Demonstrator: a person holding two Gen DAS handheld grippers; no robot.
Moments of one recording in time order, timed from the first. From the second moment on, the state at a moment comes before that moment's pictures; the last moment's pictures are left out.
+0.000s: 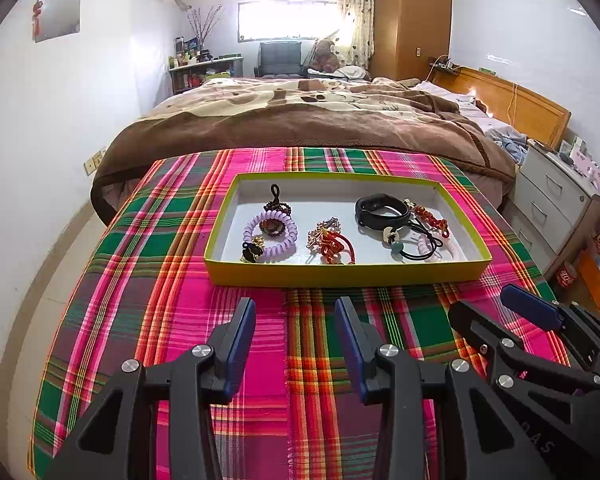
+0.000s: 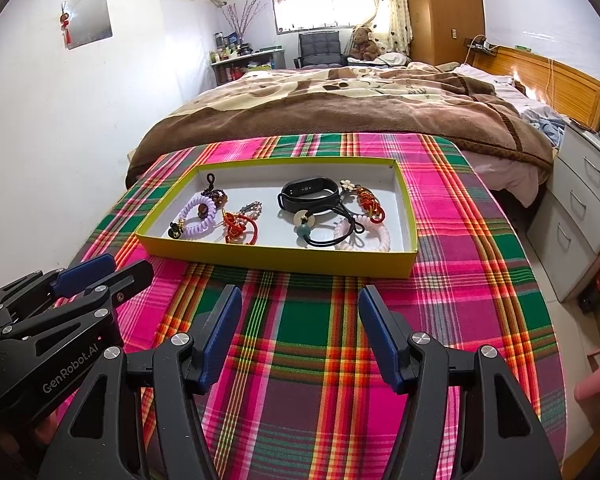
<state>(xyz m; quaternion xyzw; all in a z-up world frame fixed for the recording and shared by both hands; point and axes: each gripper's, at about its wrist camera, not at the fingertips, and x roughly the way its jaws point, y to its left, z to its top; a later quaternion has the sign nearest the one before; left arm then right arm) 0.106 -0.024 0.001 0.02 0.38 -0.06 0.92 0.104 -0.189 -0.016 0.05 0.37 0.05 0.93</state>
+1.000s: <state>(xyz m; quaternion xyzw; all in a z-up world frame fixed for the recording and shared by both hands) 0.106 -0.023 -0.001 0.02 0.38 -0.06 0.92 0.103 -0.189 -0.018 0.05 0.37 0.05 0.92</state>
